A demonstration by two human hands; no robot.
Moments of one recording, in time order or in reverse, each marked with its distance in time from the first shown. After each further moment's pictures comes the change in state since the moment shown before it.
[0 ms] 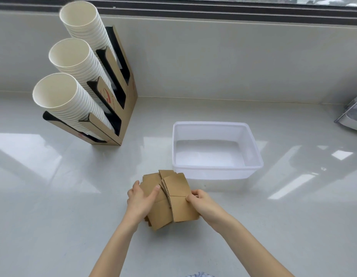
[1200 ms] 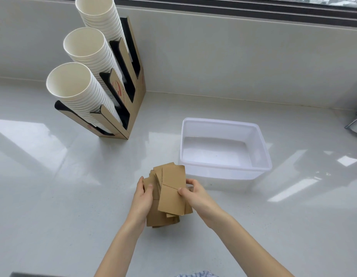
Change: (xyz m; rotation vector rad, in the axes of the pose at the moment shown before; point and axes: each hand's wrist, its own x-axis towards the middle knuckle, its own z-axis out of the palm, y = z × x) left_hand 0.001 -0.017 -0.005 -0.460 -0.053 -0.052; right_hand -0.001 -0.021 0.026 0.052 -0.020 -0.105
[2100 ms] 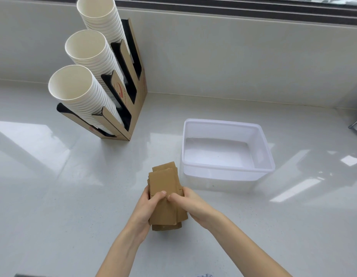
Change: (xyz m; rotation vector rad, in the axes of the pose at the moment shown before) left_hand -0.006 -0.008 -0.004 -0.186 -0.184 -0.010; right_hand 0.011 0.004 0.015 -0.081 -0.151 0.048
